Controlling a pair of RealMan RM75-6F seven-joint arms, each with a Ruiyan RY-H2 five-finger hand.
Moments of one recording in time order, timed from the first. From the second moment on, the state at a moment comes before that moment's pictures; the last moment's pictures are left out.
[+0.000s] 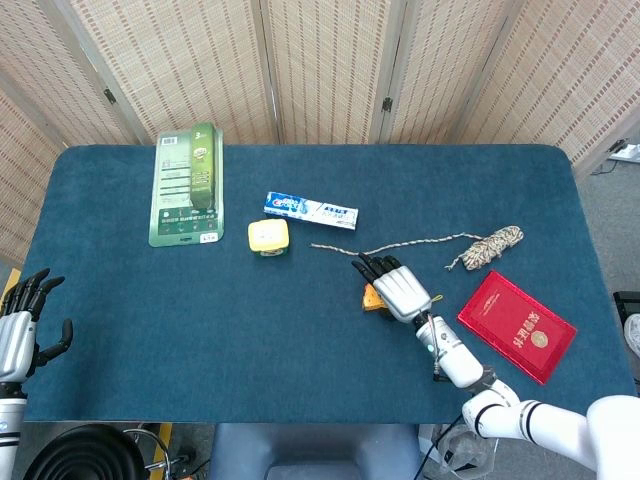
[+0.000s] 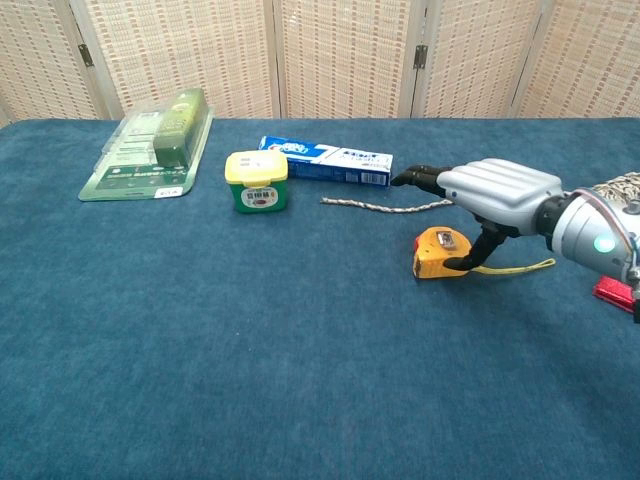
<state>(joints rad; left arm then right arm) -0.16 -1.13 -0.14 -1.66 1.32 1.40 -0.12 0.68 -1.63 0.14 -1.22 -1.40 0.91 -0.23</state>
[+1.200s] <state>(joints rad) -0.17 -1.12 -0.15 -1.66 1.33 1.38 -0.13 0.75 -1.64 0.15 -1.20 -1.21 0.79 -0.30</state>
